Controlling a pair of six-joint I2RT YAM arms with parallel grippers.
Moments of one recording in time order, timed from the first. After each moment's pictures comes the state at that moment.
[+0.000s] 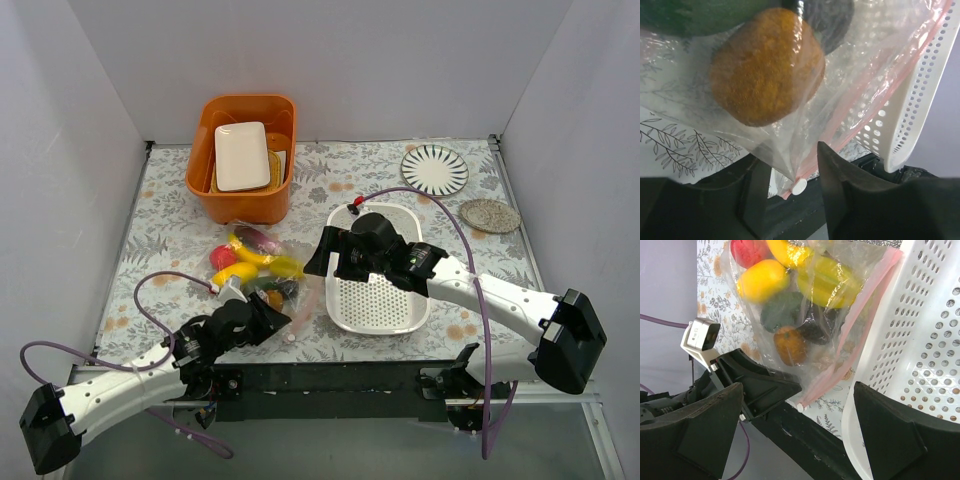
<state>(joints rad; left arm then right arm) -0.93 0.51 0.18 -0.31 -0.19 -1.37 0.93 1.30 0.97 -0.30 -0.07 0.91</state>
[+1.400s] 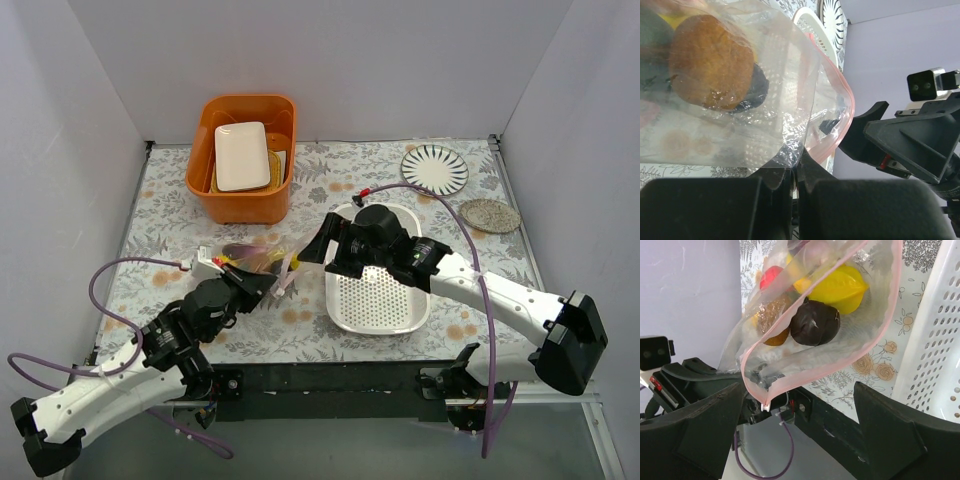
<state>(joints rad) -0.93 0.48 0.51 -0.42 -0.45 -1.37 0.91 1.29 1.02 -0.28 -0.12 1.07</state>
